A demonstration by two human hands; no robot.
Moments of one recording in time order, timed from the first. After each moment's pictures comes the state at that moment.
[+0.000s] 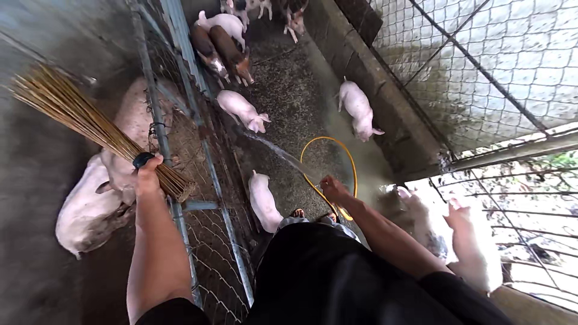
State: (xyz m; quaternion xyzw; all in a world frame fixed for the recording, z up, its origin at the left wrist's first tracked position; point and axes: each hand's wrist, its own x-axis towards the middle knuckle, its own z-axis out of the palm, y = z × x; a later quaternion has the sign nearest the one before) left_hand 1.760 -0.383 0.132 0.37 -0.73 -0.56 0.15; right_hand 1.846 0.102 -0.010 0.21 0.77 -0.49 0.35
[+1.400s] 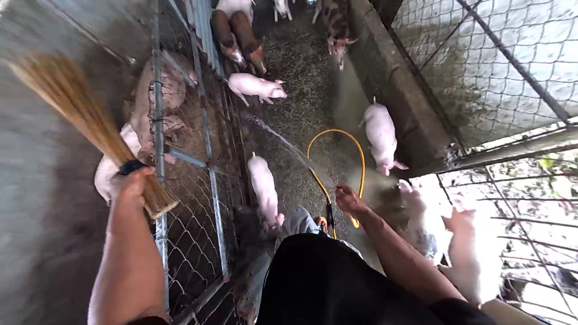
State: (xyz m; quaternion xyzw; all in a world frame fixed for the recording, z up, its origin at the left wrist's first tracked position) left_hand 1.969 -0.298 0.178 0.47 -0.78 -0.40 0.11; right_hand 2.008 0.255 -0.044 0.19 0.69 -0.63 0.31
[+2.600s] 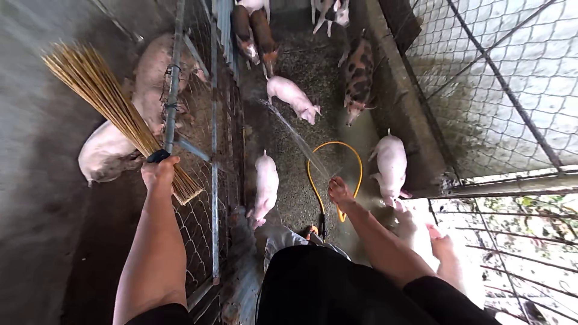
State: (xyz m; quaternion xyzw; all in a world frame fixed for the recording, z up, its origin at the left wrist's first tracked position) left_hand 1.956 -0.301 0.119 0.46 -0.78 -0.41 0.13; right_hand 1.942 0.196 -0.042 0.22 0.69 -0.64 0.26
